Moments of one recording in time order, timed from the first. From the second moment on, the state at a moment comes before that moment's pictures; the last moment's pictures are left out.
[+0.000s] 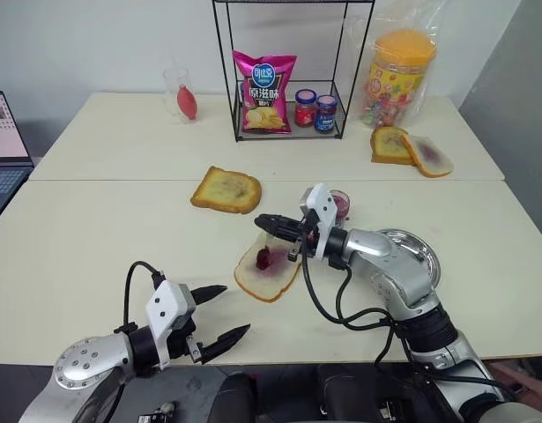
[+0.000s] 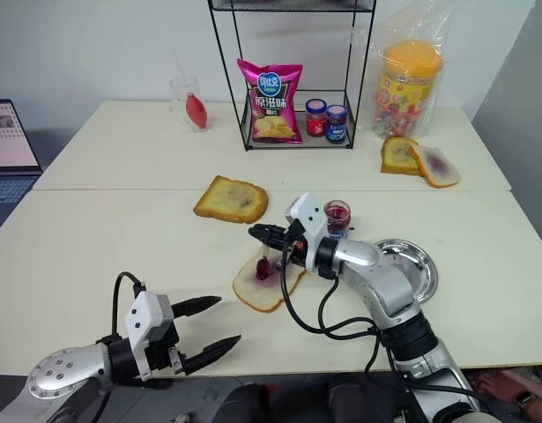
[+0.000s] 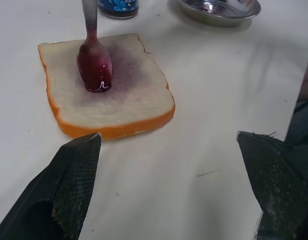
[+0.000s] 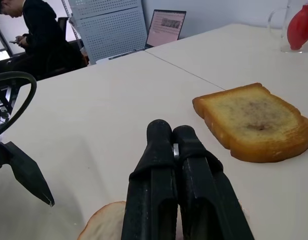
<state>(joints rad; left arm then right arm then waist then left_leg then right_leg) 0.36 0.67 0.16 -0.59 -0.47 0.36 -0.86 -0.53 -0.22 0.29 -0.10 0.39 0.47 0.63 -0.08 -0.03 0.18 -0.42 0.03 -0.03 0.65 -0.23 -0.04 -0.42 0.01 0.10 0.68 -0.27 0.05</state>
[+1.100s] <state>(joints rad) 0.36 0.67 0.13 -0.48 -0.43 0.27 -0.90 -0.58 -0.06 0.04 0.03 0.61 0.87 0.45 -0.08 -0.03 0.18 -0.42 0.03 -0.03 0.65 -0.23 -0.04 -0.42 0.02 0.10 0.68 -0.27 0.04</state>
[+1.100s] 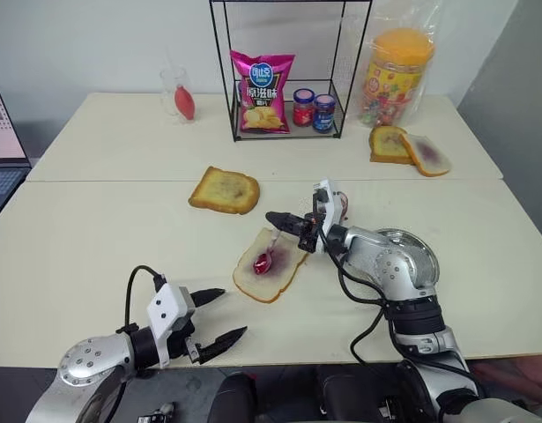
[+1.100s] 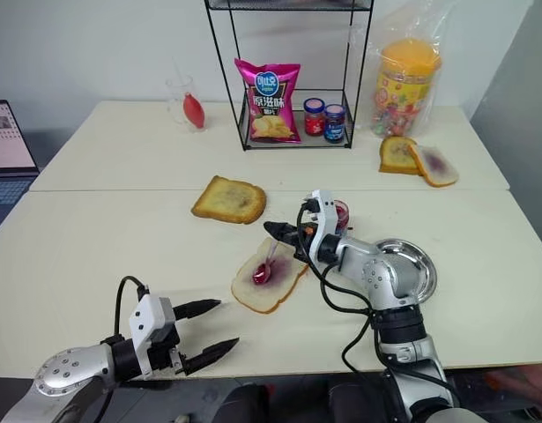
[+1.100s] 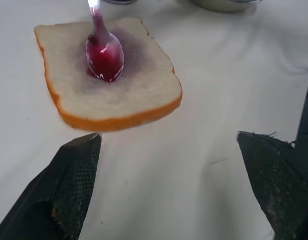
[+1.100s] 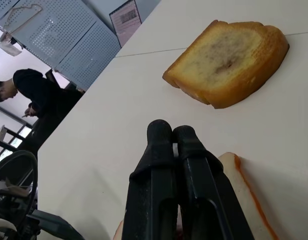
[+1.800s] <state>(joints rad) 0.29 0.67 0.10 -0.40 -0.42 0.22 -0.94 -0.64 -0.15 -0.05 -0.01 0.63 0.86 0.48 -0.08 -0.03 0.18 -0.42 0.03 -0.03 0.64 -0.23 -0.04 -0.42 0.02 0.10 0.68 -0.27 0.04</state>
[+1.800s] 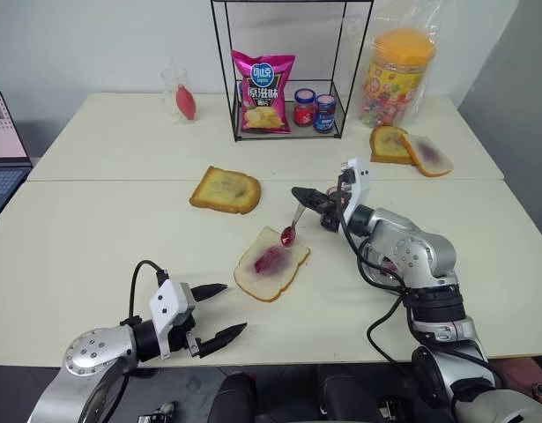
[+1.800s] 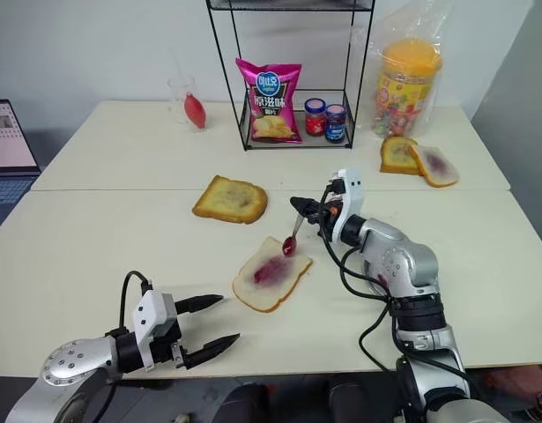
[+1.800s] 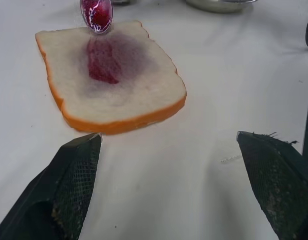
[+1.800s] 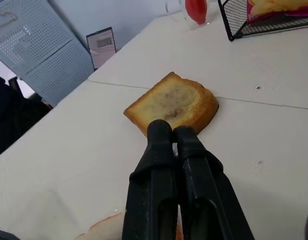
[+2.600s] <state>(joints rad) 0.23 0.68 0.08 -0.45 -0.42 0.28 -0.90 -0.62 -0.01 0.00 0.11 0.59 0.79 0.41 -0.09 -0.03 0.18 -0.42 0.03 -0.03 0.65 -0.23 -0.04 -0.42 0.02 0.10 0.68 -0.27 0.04</state>
